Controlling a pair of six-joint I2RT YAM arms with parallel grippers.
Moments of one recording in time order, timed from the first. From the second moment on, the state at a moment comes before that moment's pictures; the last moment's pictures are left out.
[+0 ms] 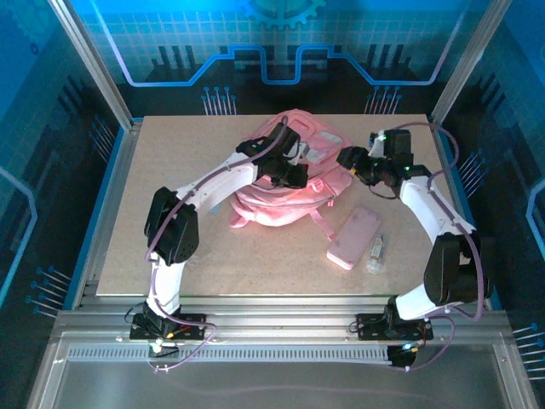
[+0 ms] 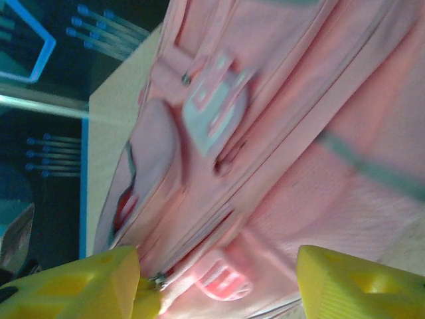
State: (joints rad) left arm -0.63 2.03 1.82 -0.76 0.31 -0.42; right arm 0.08 1.50 1.11 -0.34 -0.52 0.69
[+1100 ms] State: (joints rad) left arm -0.58 1.79 1.45 -0.69 0.20 -0.41; right arm 0.20 1.75 1.03 -0.06 -0.60 0.98
